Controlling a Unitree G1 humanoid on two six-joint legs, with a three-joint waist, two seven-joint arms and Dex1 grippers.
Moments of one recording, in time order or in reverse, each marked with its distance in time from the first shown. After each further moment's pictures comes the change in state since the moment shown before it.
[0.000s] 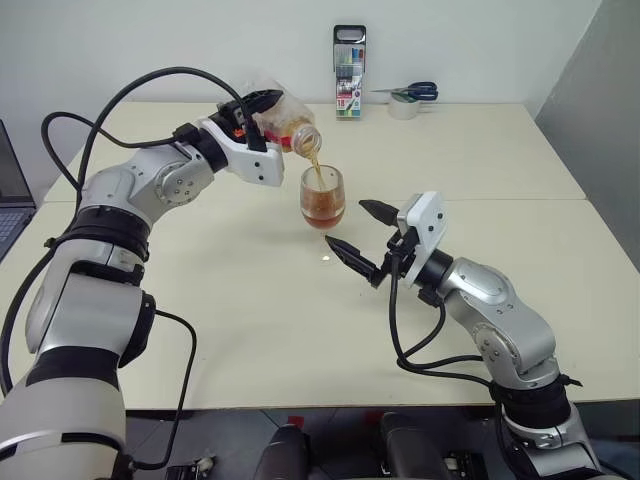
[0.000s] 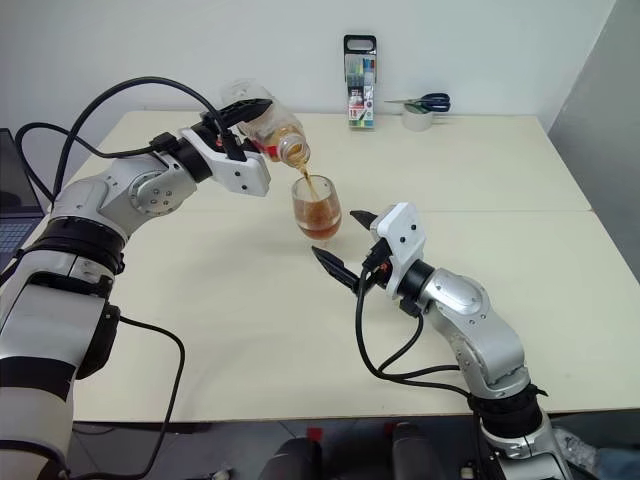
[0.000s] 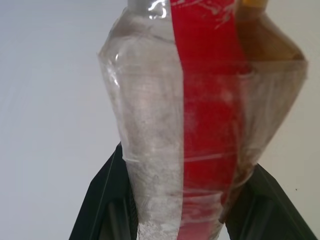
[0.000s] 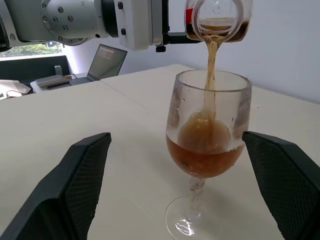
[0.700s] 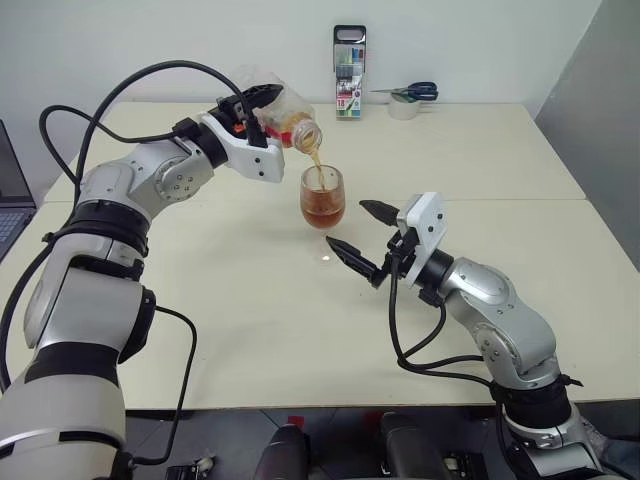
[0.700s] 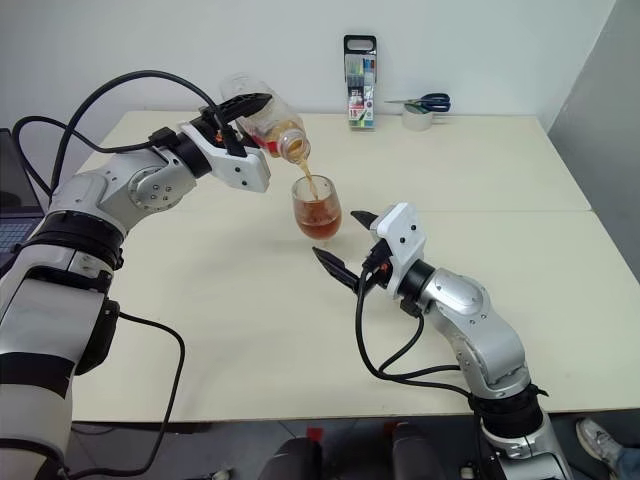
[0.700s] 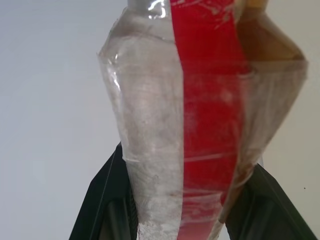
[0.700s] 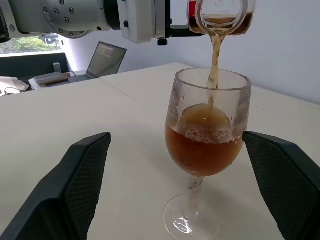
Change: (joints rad) left arm -0.028 -0.001 -0.018 0.019 0.012 0.000 0.018; right arm 0.000 -0.004 0.000 0.000 -0.011 0.000 0.007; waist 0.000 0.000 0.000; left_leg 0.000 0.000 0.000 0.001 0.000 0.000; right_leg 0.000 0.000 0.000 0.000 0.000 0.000
